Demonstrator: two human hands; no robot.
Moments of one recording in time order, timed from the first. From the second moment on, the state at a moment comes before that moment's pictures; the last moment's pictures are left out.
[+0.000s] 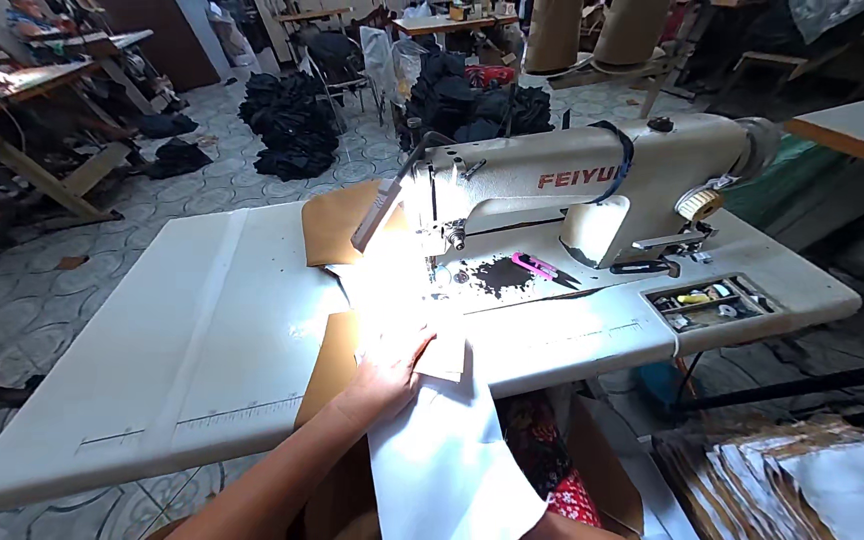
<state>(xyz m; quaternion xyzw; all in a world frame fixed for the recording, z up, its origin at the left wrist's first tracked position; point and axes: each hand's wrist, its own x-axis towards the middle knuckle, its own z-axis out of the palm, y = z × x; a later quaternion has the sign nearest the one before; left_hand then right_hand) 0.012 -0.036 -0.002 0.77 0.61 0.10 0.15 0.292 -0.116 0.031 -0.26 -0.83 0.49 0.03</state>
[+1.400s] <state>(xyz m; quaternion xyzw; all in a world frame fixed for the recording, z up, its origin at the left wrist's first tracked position) -0.018 -0.024 -0.031 0.89 0.40 0.24 -0.02 0.200 0.070 0.017 -0.42 -0.82 0.35 0.20</state>
